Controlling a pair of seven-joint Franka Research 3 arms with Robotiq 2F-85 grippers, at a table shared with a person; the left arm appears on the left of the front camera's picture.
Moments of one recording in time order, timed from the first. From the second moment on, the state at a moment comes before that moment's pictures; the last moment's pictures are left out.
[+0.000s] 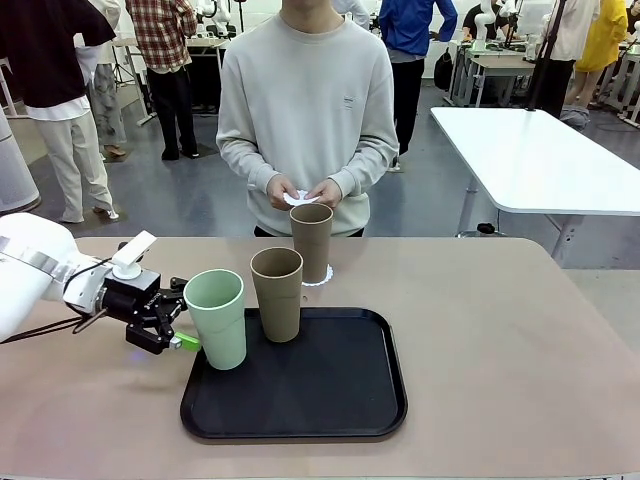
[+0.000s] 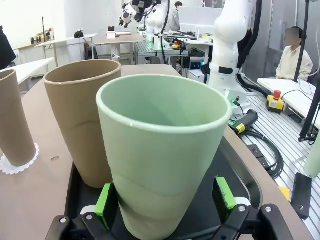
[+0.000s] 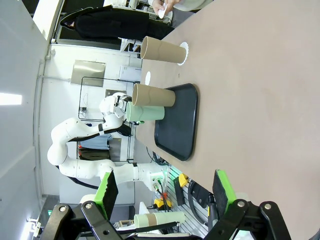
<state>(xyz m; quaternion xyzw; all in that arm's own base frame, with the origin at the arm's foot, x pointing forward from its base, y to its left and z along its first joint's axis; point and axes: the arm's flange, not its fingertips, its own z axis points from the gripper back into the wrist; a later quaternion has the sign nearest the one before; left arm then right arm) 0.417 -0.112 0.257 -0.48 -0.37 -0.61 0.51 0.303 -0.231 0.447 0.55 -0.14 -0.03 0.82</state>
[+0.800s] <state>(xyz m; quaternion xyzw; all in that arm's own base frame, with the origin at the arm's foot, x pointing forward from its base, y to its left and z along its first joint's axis) 0.419 -0.135 0.238 -0.49 -0.36 -0.63 0.49 0.303 -0.231 0.447 0.55 -0.14 -0.03 0.82</state>
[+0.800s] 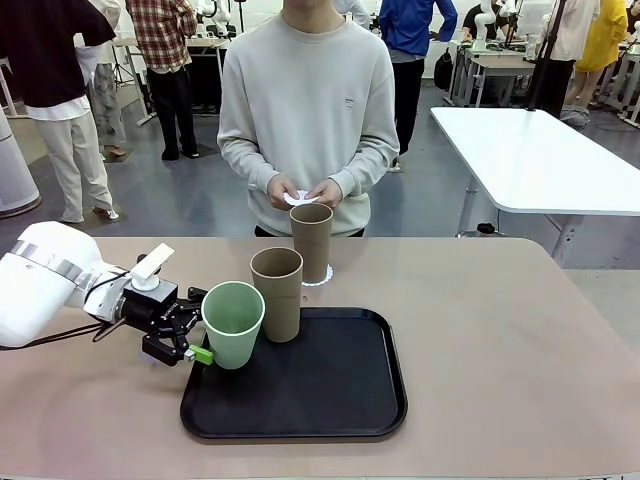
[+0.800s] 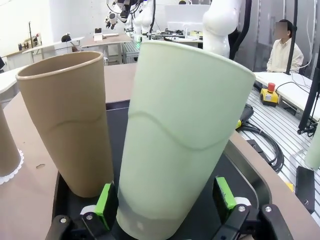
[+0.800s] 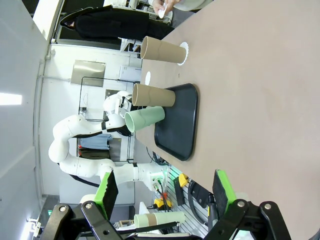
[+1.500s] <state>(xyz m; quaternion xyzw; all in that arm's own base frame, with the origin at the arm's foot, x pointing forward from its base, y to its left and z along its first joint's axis) 0.422 -0.134 0.237 -0.49 -0.36 -0.62 0.49 0.303 -0.231 0.447 0.55 -0.14 -0.03 0.82</state>
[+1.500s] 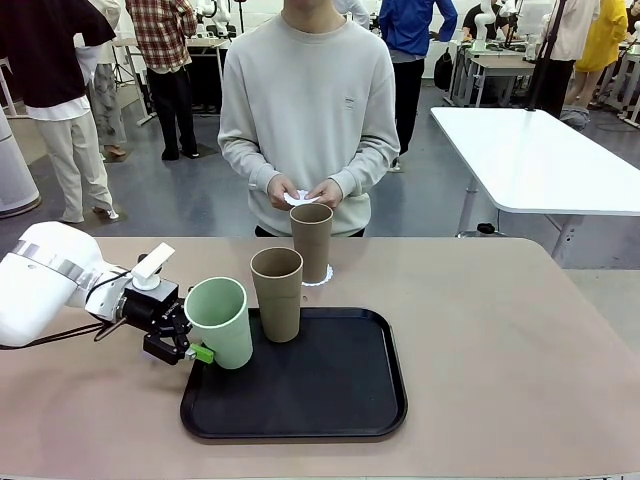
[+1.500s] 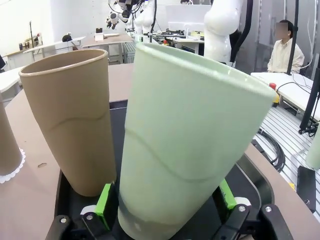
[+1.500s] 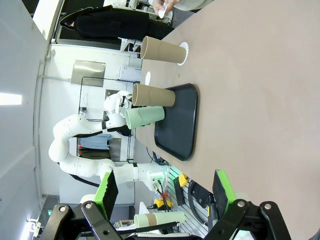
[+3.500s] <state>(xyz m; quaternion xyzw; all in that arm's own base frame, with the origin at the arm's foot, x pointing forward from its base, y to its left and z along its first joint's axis) 0.431 -0.140 0.228 -0.50 -0.39 -0.58 0.50 0.303 -0.231 0.447 0.55 -0.14 -0.03 0.82</state>
